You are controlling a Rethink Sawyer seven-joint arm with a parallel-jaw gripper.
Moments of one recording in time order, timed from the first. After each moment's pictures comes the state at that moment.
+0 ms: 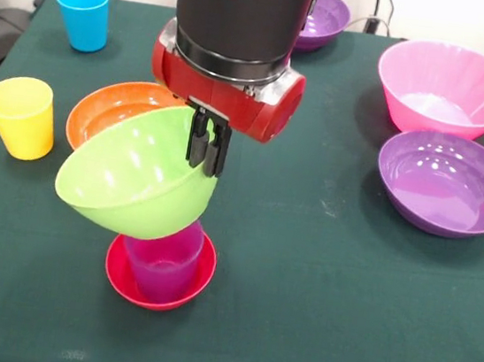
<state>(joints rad) -0.26 -0.34 0.10 0.74 -0.21 1.16 2.08</state>
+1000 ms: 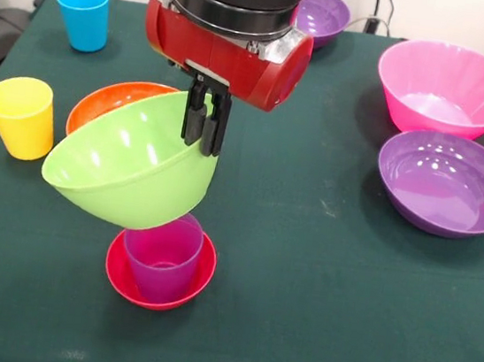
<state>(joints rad) -0.26 -0.39 0.10 0.74 -0.21 1.16 2.08</state>
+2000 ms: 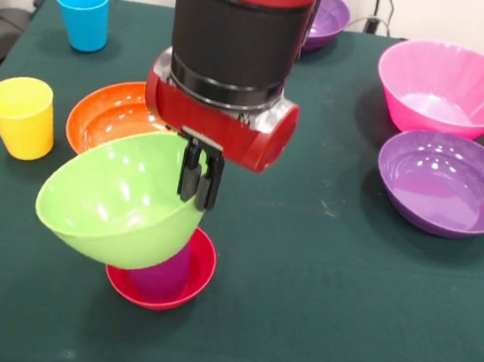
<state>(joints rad) -0.26 -0.31 0.10 0.74 -0.21 1.03 2.08</state>
